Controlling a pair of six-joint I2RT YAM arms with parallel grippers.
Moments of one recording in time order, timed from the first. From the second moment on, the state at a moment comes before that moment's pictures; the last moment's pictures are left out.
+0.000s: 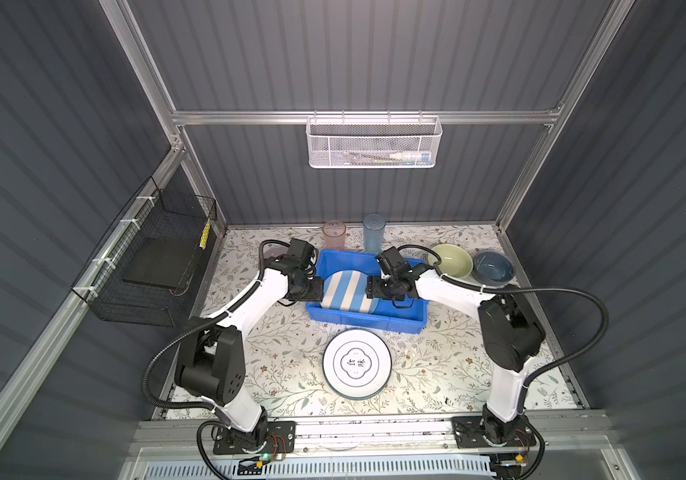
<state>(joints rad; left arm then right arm) -0.36 1.60 1.28 -0.82 0.09 -0.22 0.62 1.85 1.35 -0.47 0.01 0.57</state>
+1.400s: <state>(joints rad) -0.65 1.21 0.71 -0.73 0.21 -0.51 0.90 1.09 0.59 -0.38 -0.03 0.76</state>
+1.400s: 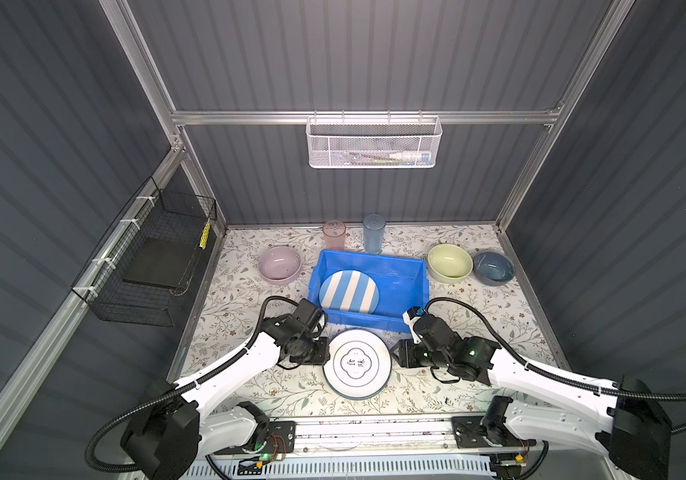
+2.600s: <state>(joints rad) -0.66 1.26 0.66 -0.65 0.19 -0.53 0.95 1.26 0.57 -0.24 -0.05 0.84</state>
